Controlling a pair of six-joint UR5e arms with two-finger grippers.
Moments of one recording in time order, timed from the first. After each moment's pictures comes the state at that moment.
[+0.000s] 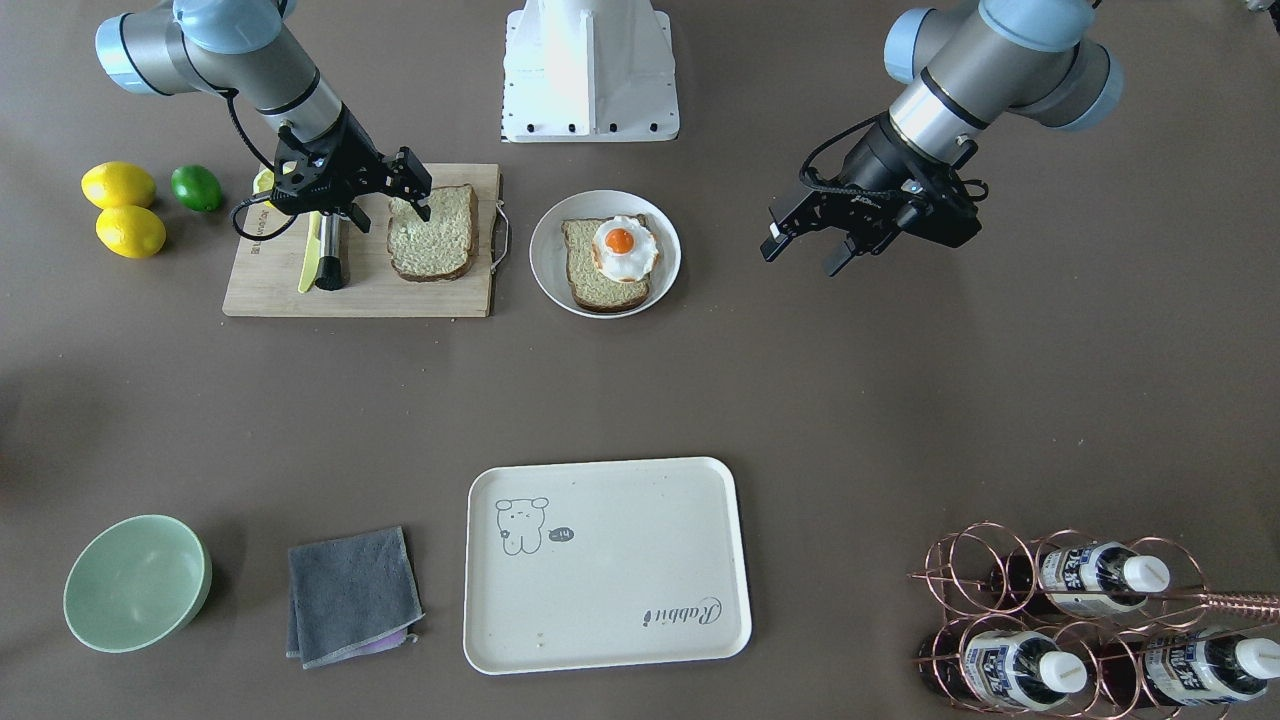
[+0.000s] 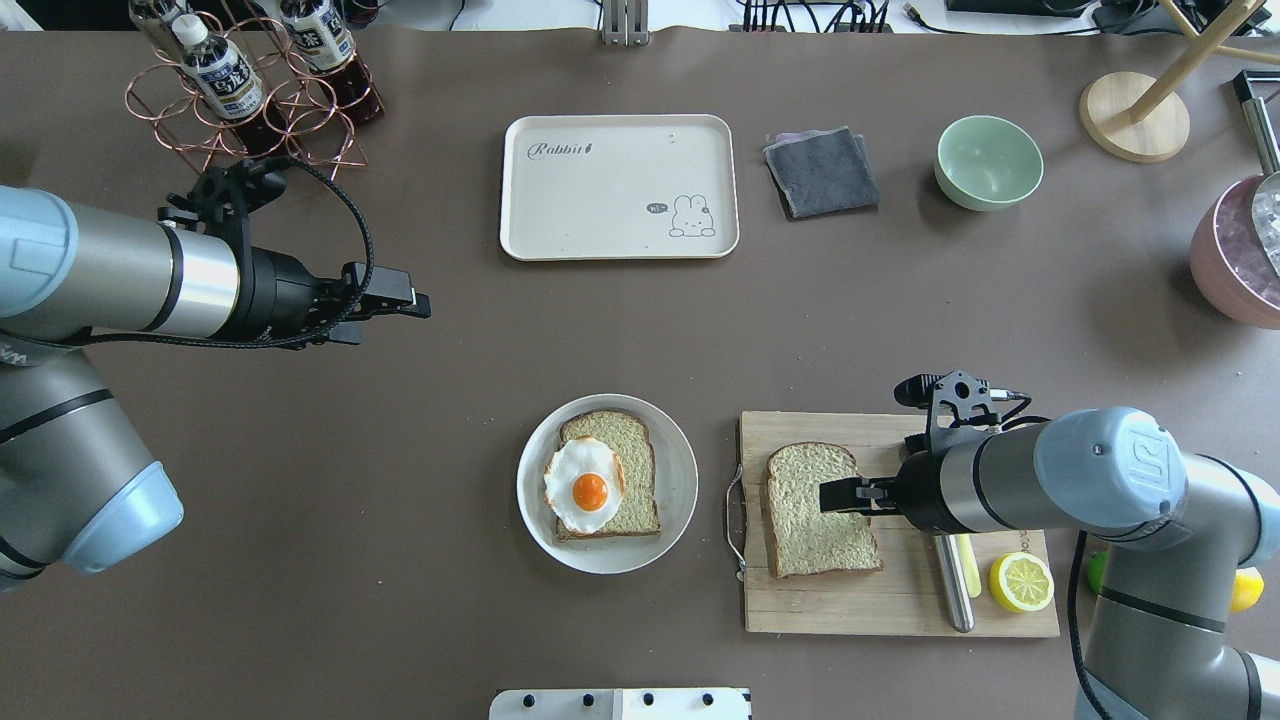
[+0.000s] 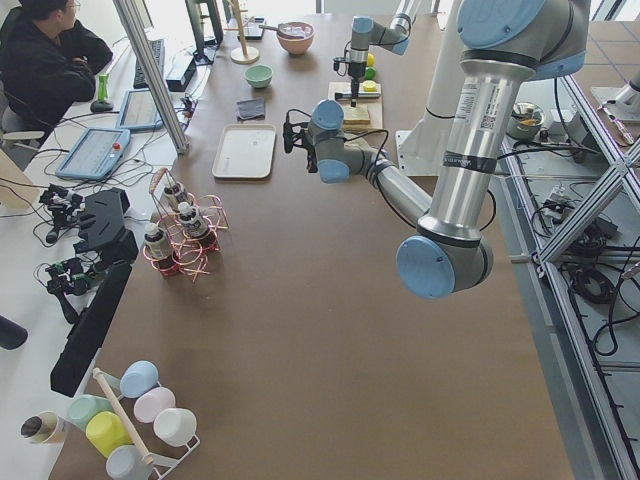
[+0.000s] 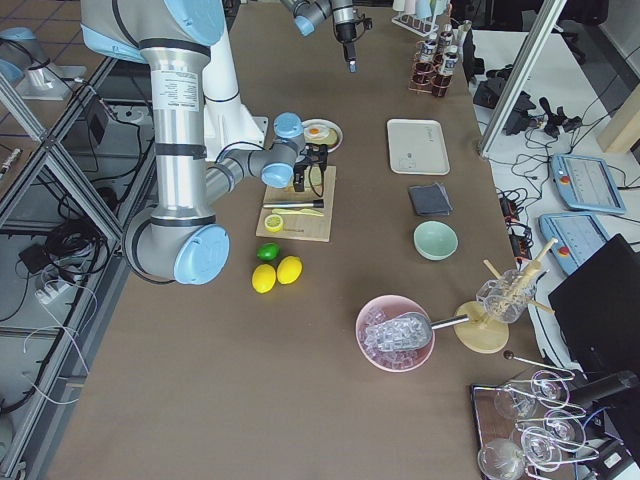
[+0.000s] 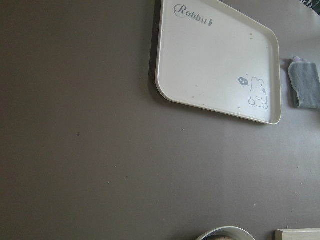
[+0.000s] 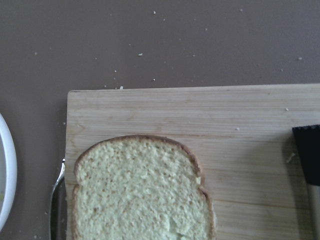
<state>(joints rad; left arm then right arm) -0.72 -1.81 -1.90 -2.29 -2.02 -1.46 0.39 -1.54 1.98 -1.00 1.83 1.37</state>
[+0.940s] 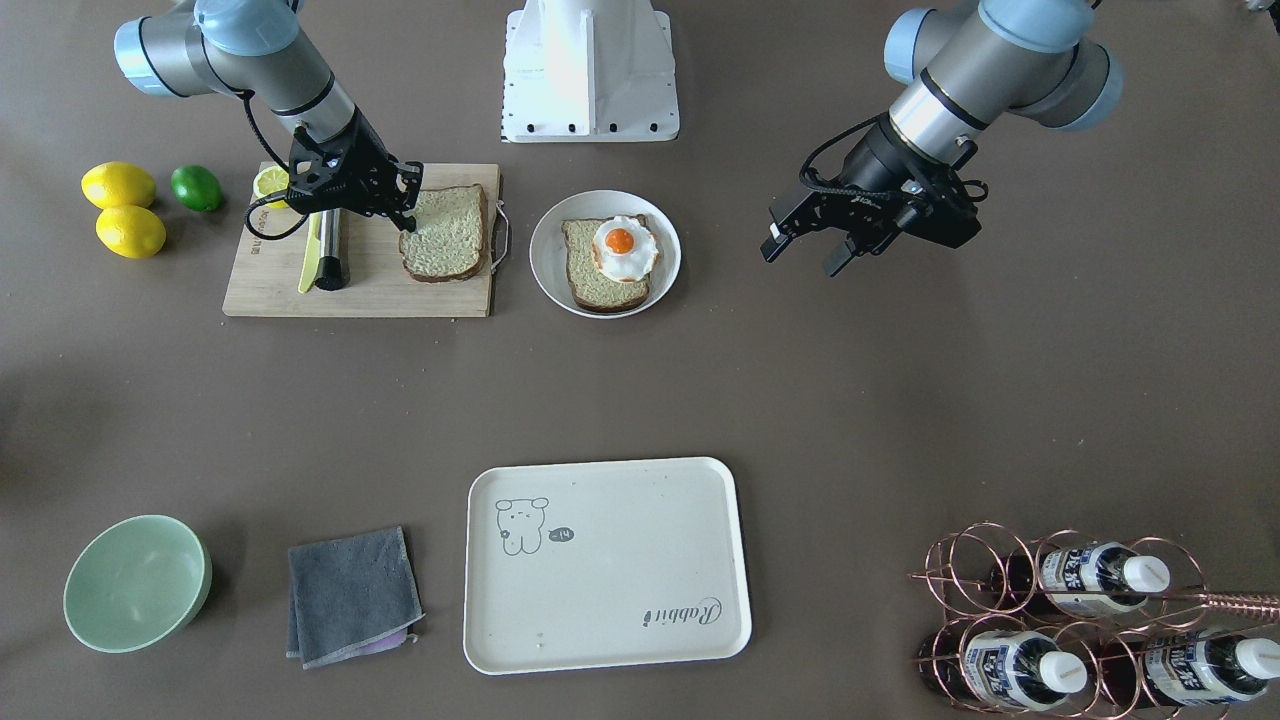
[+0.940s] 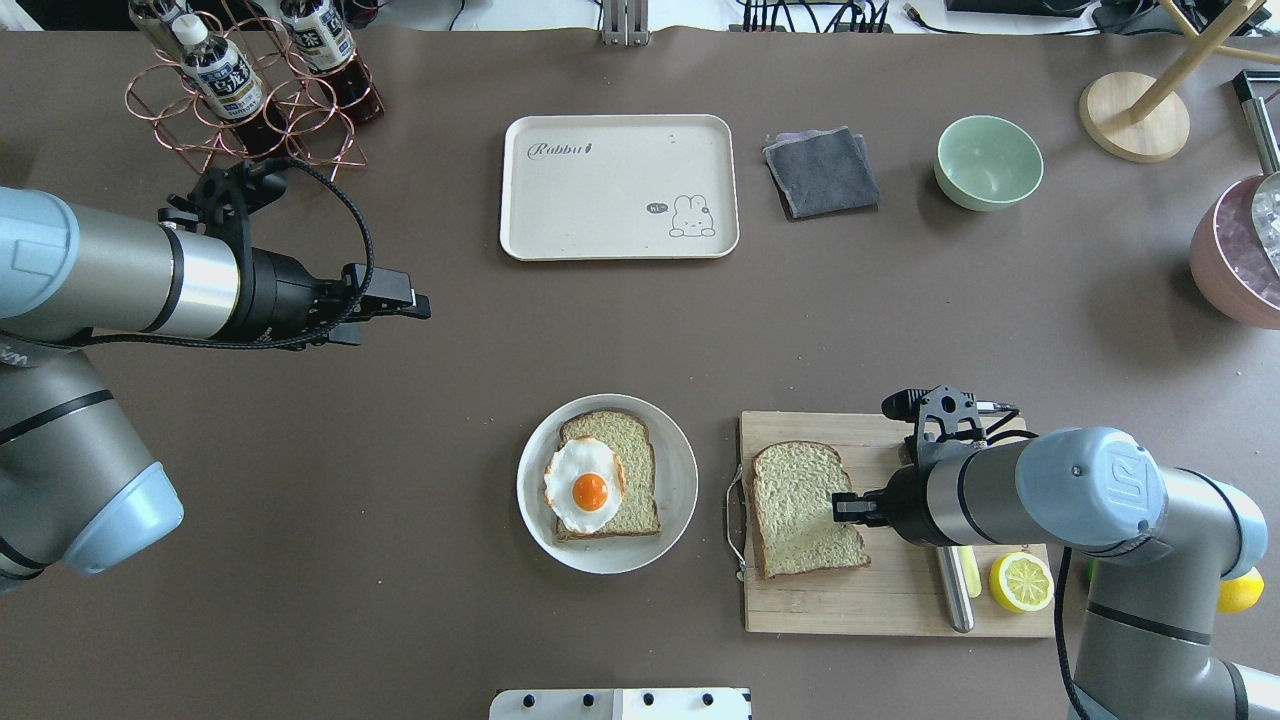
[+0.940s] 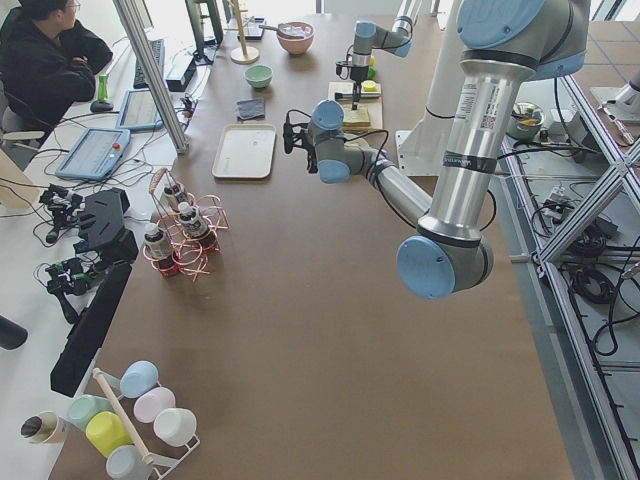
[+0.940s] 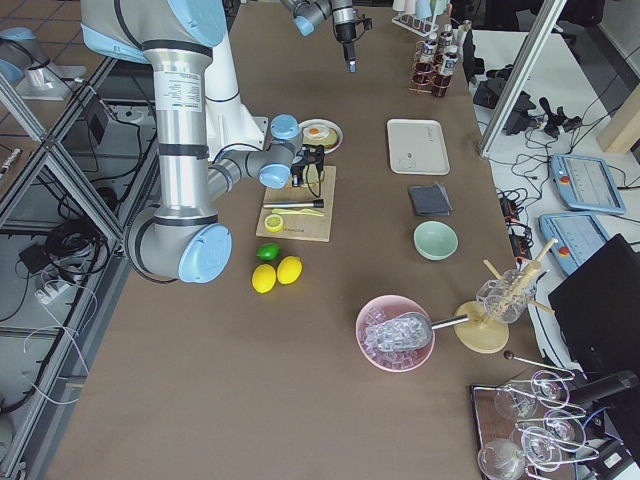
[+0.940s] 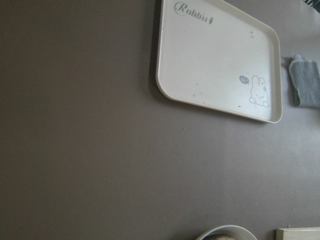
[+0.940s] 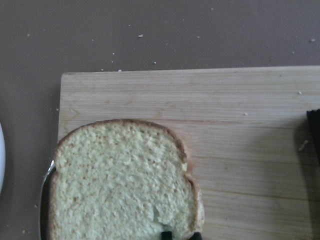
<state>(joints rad) -0.72 -1.81 -1.89 -2.29 -2.02 -1.46 0.37 -1.53 1.97 -1.00 1.80 1.37</state>
